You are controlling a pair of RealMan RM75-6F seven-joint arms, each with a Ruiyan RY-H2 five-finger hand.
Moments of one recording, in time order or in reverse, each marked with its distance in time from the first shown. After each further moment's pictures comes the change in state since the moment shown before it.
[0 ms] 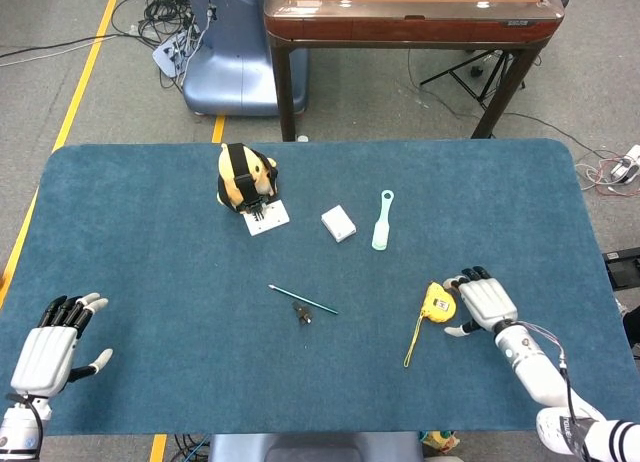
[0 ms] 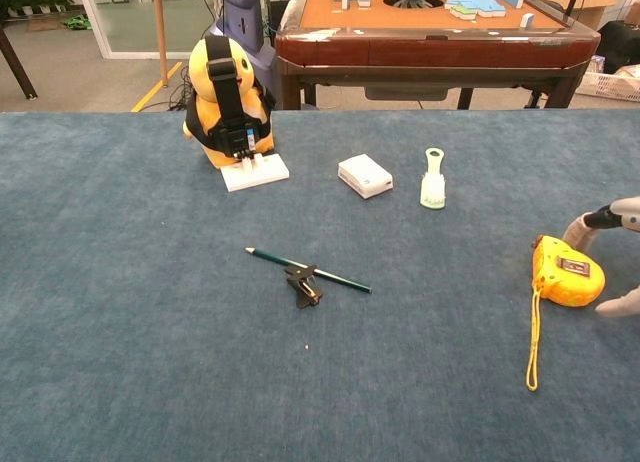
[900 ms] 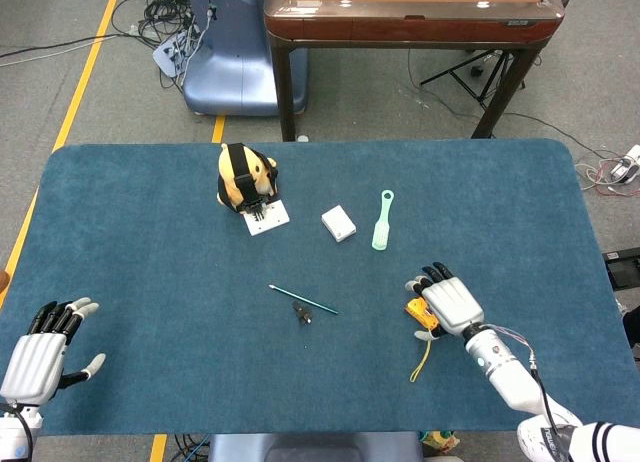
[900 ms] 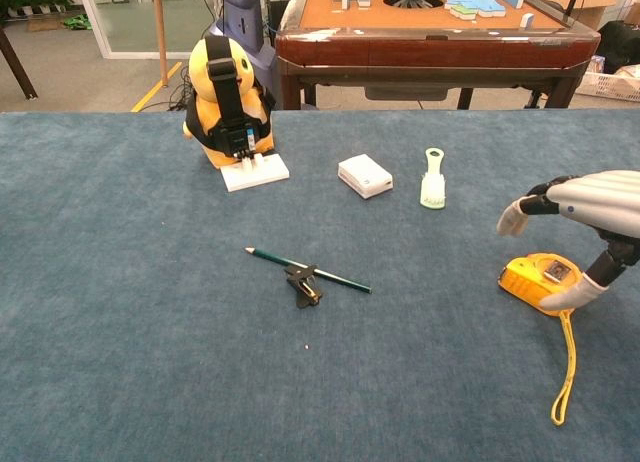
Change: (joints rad) left arm 0.029 0.002 0.011 0.018 0.015 0.033 -0.059; right arm 0.028 -0.042 -0.004 -0.109 -0.080 0.128 -0.137
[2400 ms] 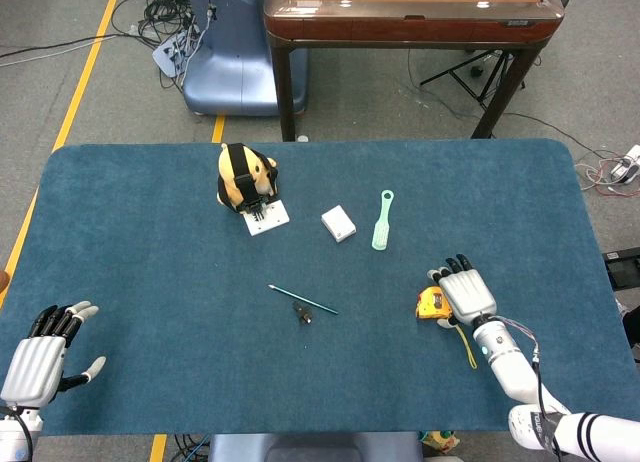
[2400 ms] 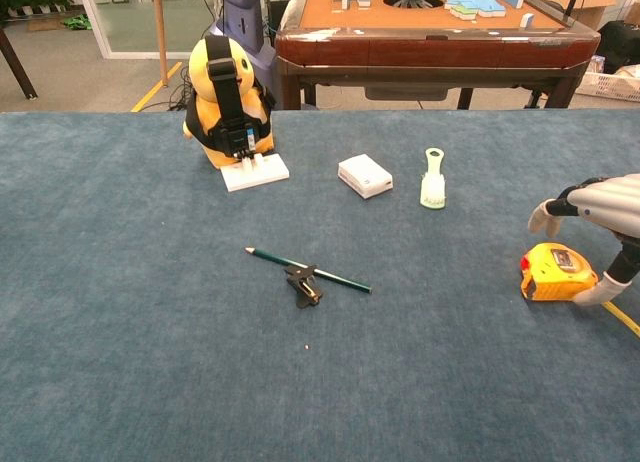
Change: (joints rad) left arm 0.014 -0.008 0.002 0.009 -0.006 -0.004 -0.019; right arm 0.029 -0.055 -0.030 0.113 0.135 0.018 -0.079
